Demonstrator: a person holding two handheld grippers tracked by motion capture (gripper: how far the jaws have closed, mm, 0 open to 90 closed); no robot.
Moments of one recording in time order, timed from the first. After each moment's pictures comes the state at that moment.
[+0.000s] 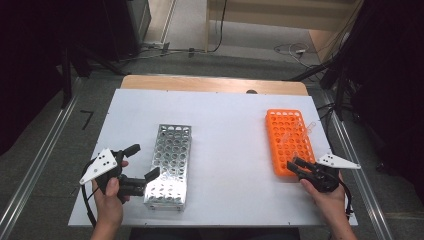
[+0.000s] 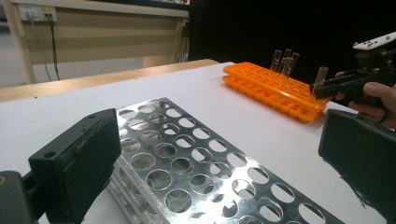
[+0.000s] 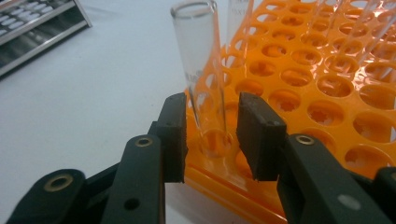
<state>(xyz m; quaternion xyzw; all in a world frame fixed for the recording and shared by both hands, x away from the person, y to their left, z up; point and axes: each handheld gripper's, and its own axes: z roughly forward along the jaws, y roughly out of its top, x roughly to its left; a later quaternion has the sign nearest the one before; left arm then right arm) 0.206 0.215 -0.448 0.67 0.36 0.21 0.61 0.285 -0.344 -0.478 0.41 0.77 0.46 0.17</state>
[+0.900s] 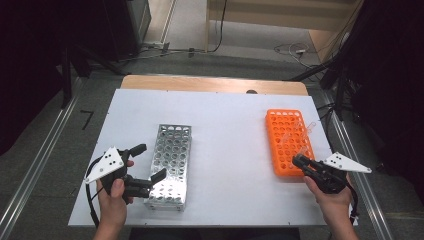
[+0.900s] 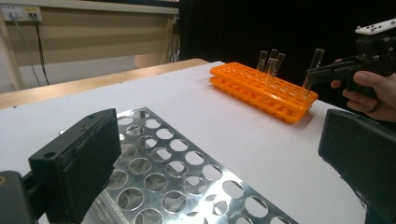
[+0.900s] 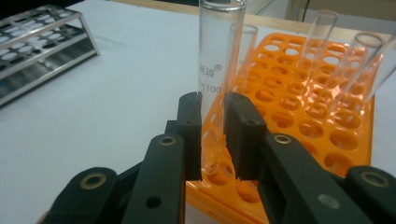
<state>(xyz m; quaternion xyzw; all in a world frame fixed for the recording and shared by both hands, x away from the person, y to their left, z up) 0.202 0.196 -0.430 0.69 0.34 0.20 0.61 0.269 -0.340 -0.448 0.39 0.75 0.48 0.22</state>
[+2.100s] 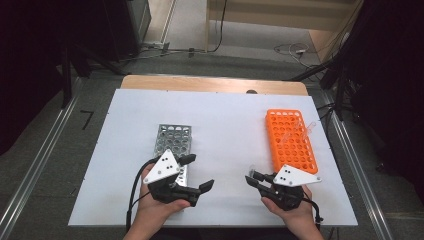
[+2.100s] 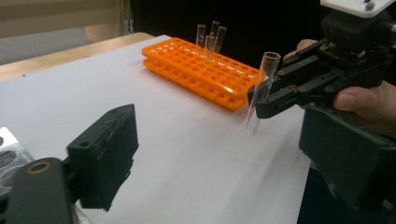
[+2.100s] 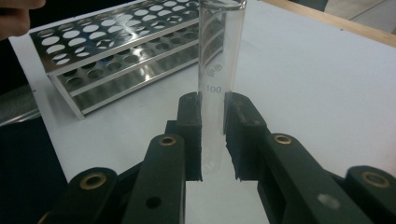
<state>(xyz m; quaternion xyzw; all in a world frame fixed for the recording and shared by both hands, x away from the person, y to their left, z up) 0.201 0.088 -0.413 0.75 0.30 0.14 0.57 0.224 -0.223 -0.438 0.25 0.83 0.47 0.15</state>
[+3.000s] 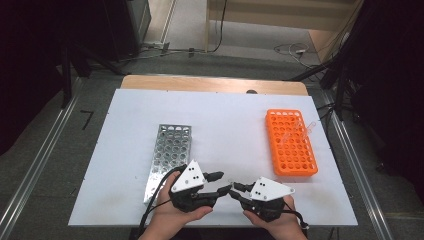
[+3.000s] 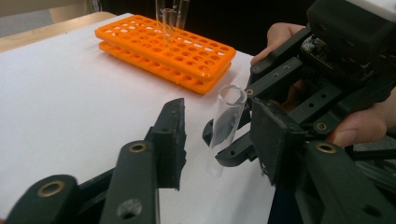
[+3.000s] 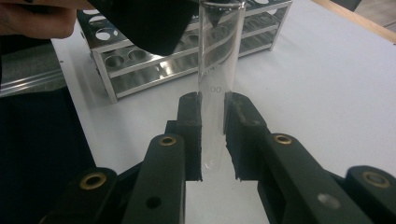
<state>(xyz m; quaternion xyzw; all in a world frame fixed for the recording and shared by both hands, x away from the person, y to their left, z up) 0.194 0.048 -0.423 0.79 0.26 0.11 0.55 0.202 -0.182 -0.444 0.19 0.86 0.44 0.16</state>
